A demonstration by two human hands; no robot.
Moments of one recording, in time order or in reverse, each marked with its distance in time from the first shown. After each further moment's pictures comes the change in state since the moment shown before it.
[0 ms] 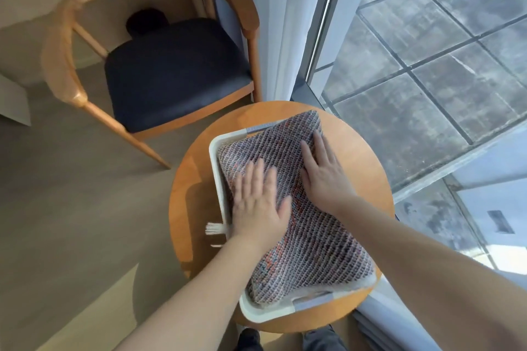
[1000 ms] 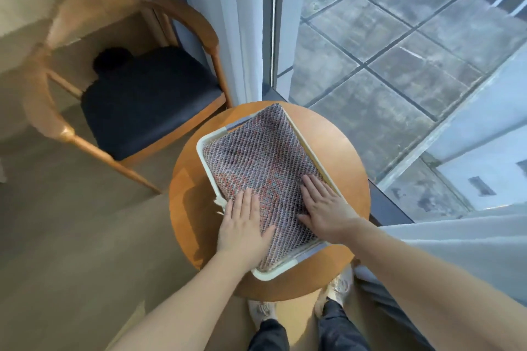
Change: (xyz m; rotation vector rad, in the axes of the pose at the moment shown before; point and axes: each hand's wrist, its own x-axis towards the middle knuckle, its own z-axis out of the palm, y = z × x) left_hand -0.077 -0.022 -0.011 0.353 -0.370 0.153; right_hand -0.132 -0.017 0.020 -0.226 -0.370 0.053
